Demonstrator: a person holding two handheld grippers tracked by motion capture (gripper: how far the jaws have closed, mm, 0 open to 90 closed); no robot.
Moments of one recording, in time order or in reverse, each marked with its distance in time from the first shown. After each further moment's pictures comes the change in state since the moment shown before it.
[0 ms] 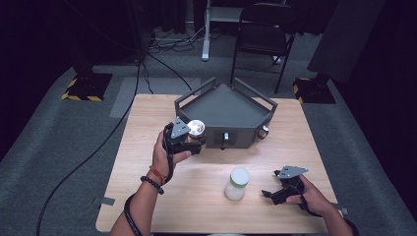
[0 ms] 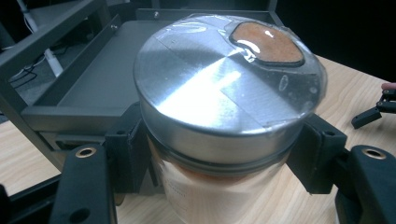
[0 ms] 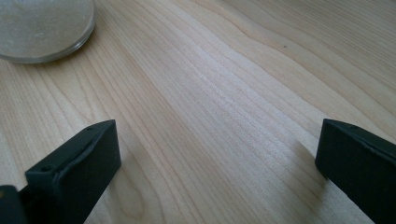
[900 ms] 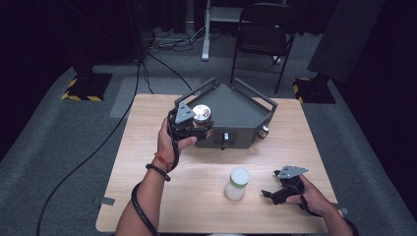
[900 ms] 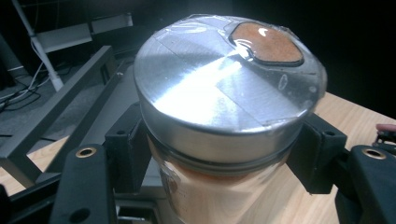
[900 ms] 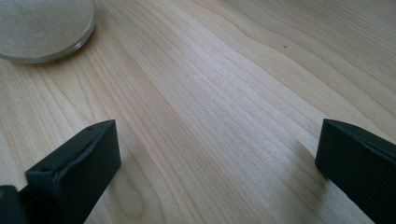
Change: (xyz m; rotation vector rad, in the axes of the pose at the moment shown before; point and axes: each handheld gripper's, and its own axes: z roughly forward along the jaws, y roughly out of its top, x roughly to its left) left arm 0.001 0.038 0.008 -0.058 0.006 0.008; right arm 0.000 0.000 0.000 0.000 0.001 -0.001
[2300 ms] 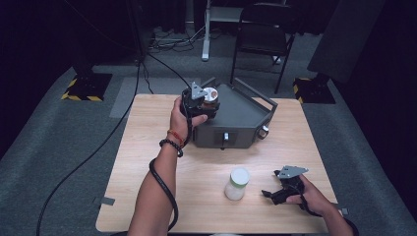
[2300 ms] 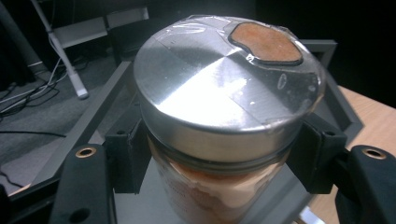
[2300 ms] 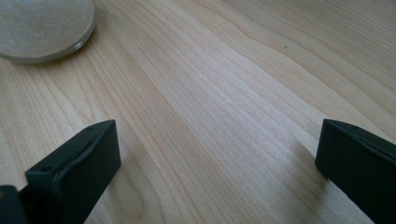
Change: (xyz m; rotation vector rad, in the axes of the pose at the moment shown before) left arm 0.022 0.033 0.069 0.050 0.060 0.010; right arm 0.000 0.000 0.000 0.000 0.001 -0.002
